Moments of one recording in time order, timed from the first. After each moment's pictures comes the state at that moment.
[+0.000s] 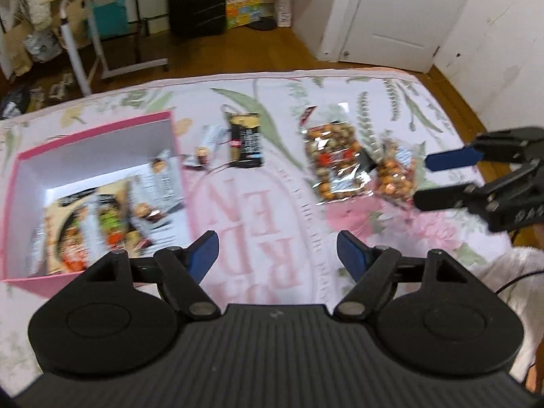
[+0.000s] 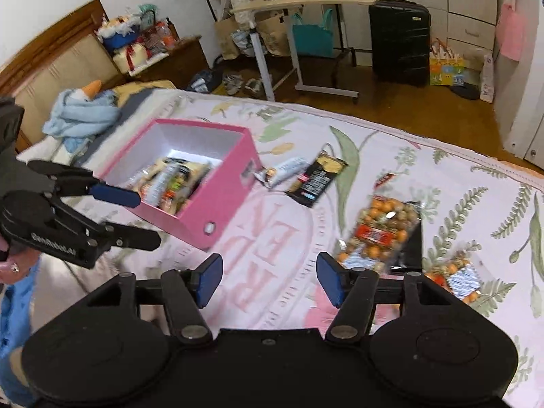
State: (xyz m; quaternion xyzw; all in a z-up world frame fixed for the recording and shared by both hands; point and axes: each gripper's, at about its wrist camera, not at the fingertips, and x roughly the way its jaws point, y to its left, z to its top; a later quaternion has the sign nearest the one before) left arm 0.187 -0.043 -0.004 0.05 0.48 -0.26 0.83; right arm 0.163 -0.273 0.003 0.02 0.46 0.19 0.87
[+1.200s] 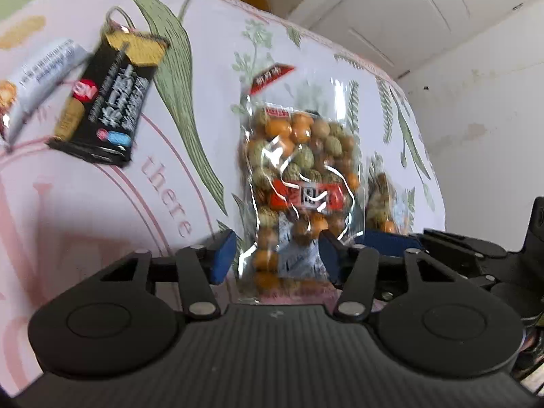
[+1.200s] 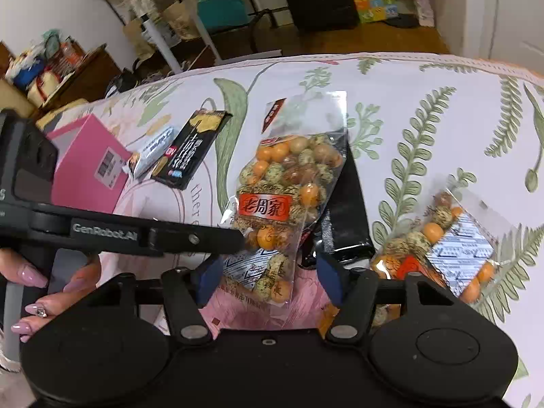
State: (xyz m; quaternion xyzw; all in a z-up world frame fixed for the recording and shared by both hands) left arm 0.330 -0.166 -0.210 -0.15 0.56 -0.34 0.74; right arm 0.246 -0.341 -0.143 0.11 0.50 0.10 0.85
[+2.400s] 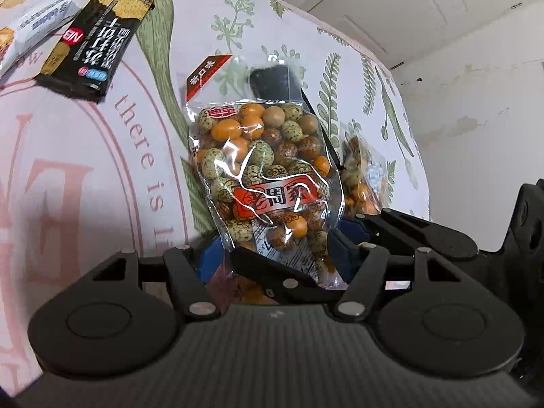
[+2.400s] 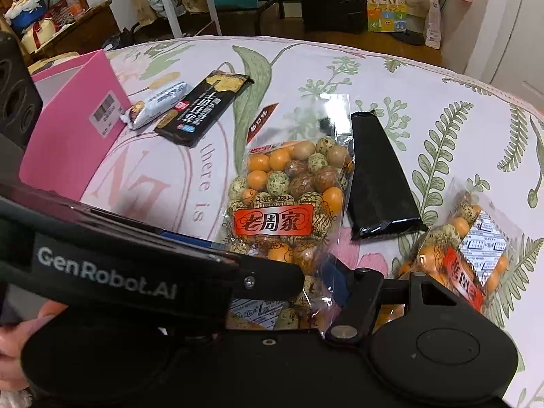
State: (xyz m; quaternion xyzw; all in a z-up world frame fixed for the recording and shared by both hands) left arm 0.291 -0.179 -0.205 -0.17 0.58 -0.34 0.72; right arm 0.230 -0.289 -0.153 0.02 0.52 0.08 0.85
